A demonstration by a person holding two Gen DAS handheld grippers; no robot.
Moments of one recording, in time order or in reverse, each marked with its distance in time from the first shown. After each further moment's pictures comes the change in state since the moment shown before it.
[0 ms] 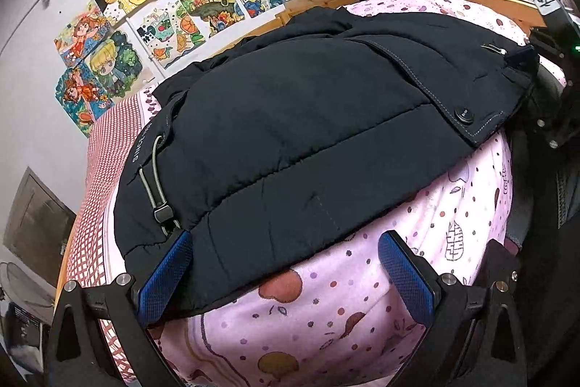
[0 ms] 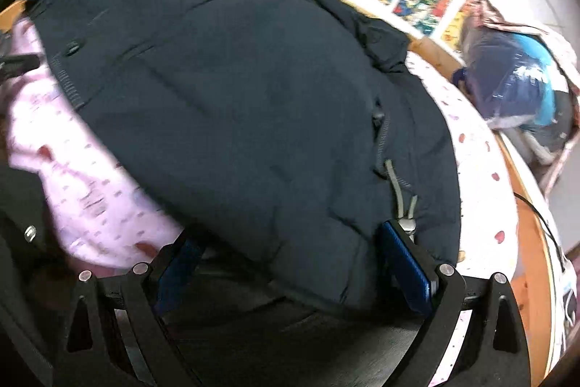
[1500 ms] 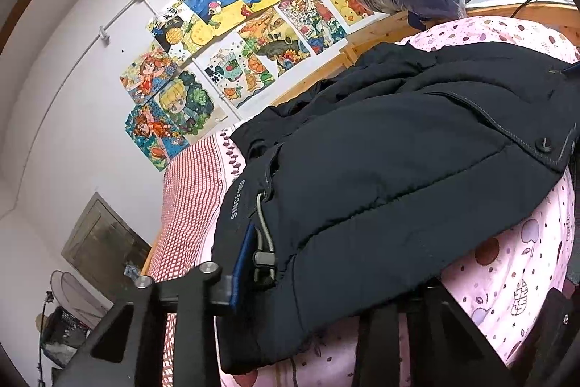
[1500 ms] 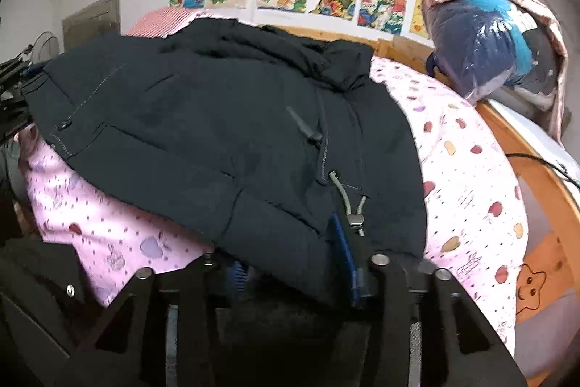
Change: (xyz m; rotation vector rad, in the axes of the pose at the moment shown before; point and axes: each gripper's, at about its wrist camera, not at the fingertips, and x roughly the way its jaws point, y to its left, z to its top) left arm -0.002 0.013 0.018 0.012 -0.161 0.323; right arm -0.023 -0.059 -0.010 0.260 -0.168 0.114
